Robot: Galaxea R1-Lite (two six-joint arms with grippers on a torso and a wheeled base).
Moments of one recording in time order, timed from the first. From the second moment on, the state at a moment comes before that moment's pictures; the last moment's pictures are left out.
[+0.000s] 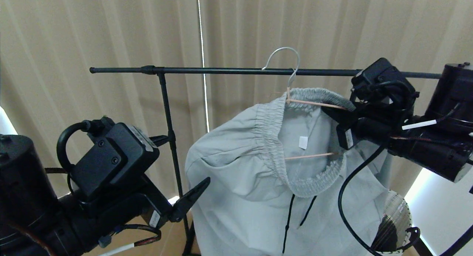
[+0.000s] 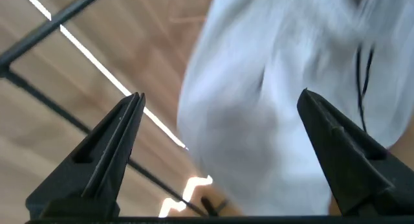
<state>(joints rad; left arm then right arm) -0.75 1.33 -0.49 -0.68 0.18 0.44 0.48 1.53 -0.82 -0.62 -0.12 -0.41</state>
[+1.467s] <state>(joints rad) -0.50 1.52 -0.36 -0.92 0.18 0.46 0.49 1.36 -0.82 -0.61 -0.08 -0.33</state>
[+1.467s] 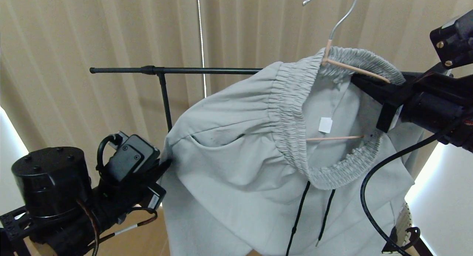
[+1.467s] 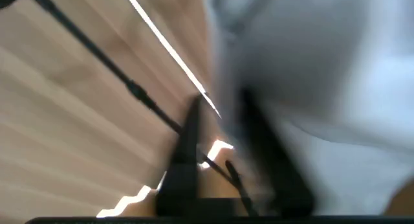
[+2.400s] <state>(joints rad) -0.33 1.50 -0.32 -0.97 0.18 0.52 0.41 1.36 -0.84 -0.50 -0.09 -0.33</state>
